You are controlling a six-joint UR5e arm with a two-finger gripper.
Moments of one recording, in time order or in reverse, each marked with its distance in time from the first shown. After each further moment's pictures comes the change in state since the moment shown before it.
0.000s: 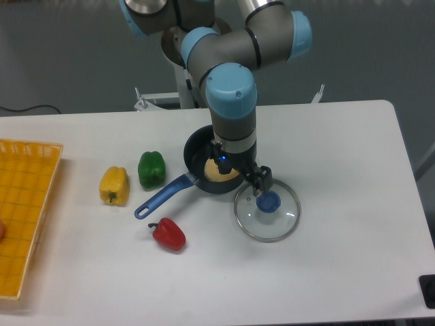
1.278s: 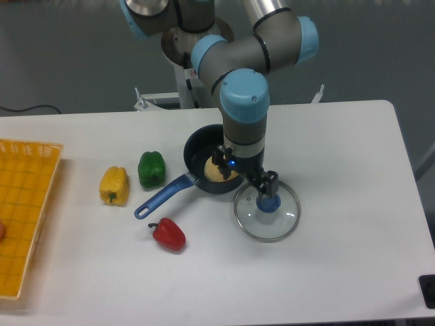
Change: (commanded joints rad) arm 0.025 -0.050 -0.047 0.063 0.049 0.003
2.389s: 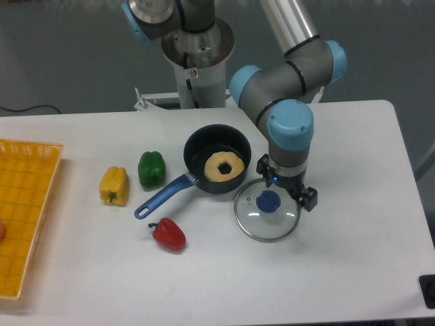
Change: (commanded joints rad) arm 0.110 -0.132 0.017 0.063 -0.012 0.250
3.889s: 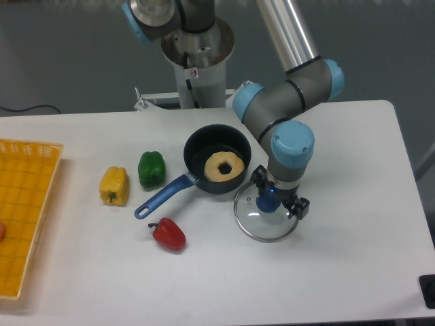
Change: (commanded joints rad) arm -0.006 -0.045 -0.040 0.031 -0.040 -0.063
